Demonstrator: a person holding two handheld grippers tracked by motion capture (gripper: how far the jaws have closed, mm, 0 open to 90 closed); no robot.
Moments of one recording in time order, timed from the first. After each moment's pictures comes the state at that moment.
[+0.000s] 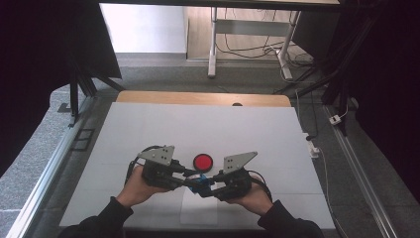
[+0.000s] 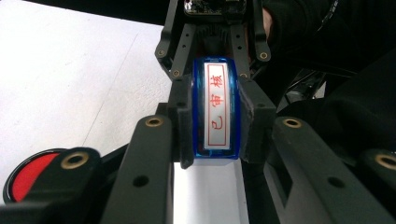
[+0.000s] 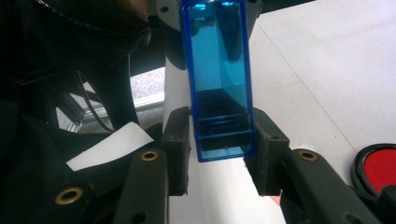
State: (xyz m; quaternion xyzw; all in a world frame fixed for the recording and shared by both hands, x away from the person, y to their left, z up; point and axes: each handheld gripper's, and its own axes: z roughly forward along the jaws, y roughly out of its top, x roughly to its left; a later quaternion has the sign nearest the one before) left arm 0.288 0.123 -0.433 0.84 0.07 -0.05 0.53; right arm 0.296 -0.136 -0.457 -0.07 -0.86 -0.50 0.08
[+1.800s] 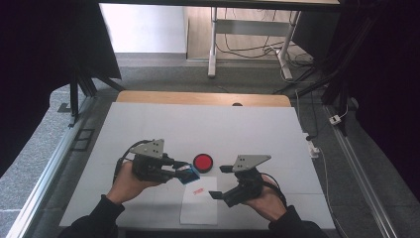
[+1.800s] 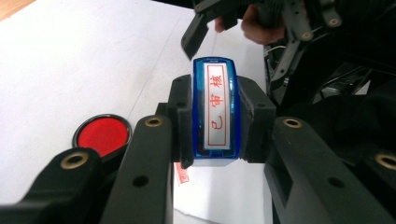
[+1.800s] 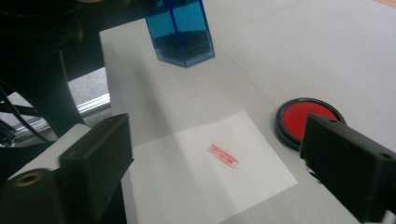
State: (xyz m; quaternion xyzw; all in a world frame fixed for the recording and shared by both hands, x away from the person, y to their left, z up) left arm 0.291 0.148 -0.422 0.85 0.13 0.00 0.50; right arm 0.286 -0.161 -0.445 -0.18 -0.86 -0.47 -0.02
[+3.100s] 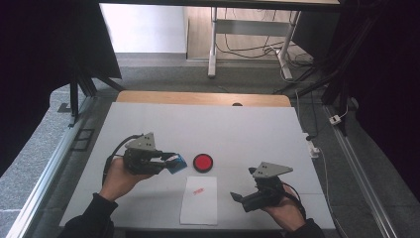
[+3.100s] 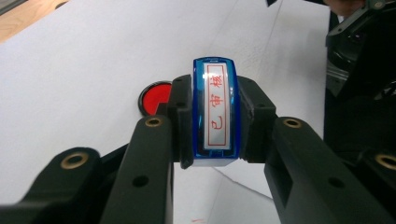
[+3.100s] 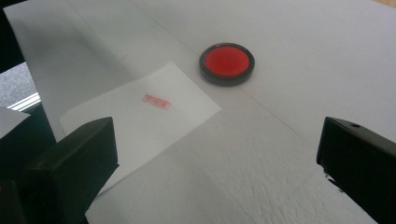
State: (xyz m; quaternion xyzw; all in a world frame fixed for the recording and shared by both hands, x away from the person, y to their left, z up) left arm 0.299 0.170 -0.424 0.86 0.21 0.07 0.45; right arm 0.269 -0.212 -0.454 -0.28 -0.86 -0.42 -0.12
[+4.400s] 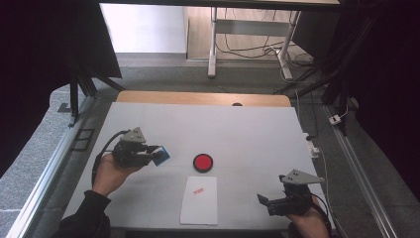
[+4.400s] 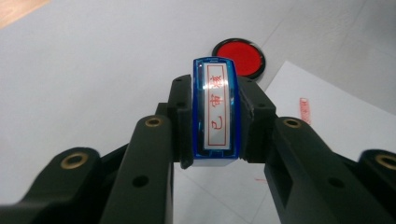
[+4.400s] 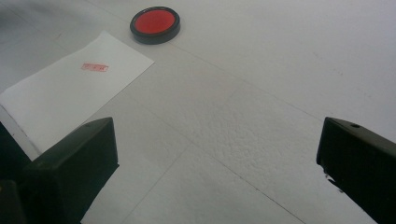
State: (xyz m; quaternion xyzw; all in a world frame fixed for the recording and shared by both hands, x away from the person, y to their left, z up) left arm 0.320 0.206 -0.445 0.86 0.32 0.11 0.39; right arm 0.251 -0.277 -0.457 -0.38 -0.82 -0.39 -0.16
